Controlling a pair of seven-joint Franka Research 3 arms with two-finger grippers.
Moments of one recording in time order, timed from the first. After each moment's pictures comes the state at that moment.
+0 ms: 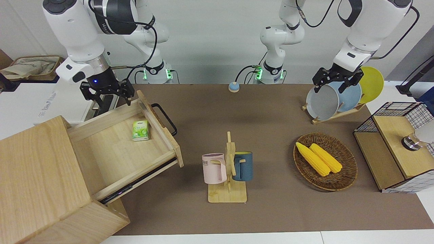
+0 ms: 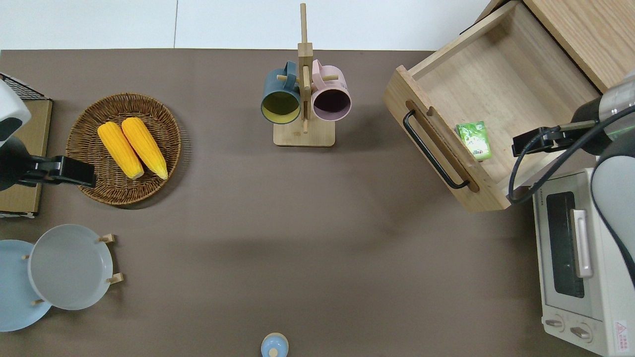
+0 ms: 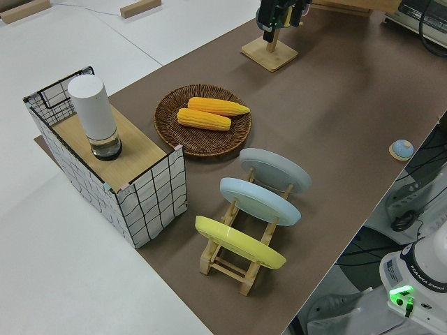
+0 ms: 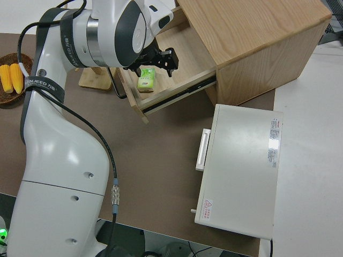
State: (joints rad) left arm 0.04 0.05 -0.07 -1.50 0.00 1.52 0.04; right arm 0.07 0.15 -0.05 -1.44 0.00 1.61 -0.05
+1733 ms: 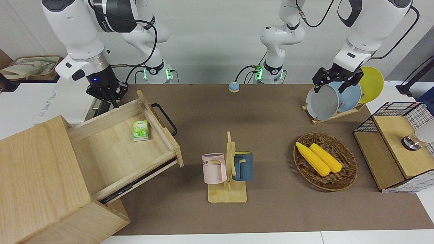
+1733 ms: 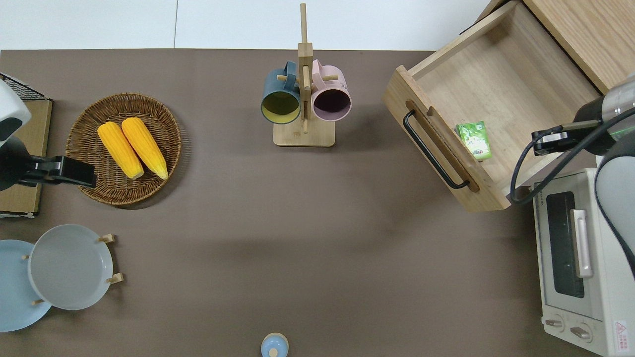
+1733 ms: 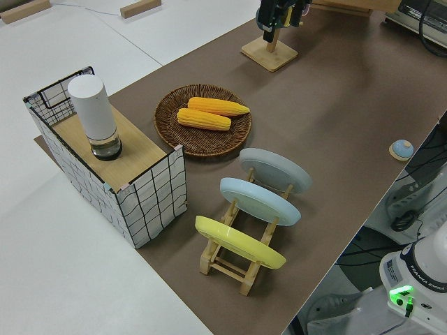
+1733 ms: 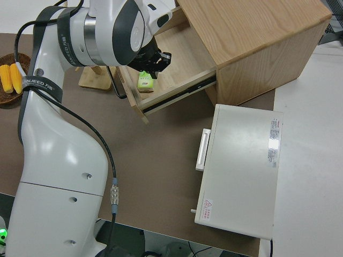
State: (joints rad) left arm 0.04 0.05 -0.07 -1.50 0.00 1.52 0.04; right arm 0.07 0.15 -0.05 -1.41 0.00 1.58 -0.04
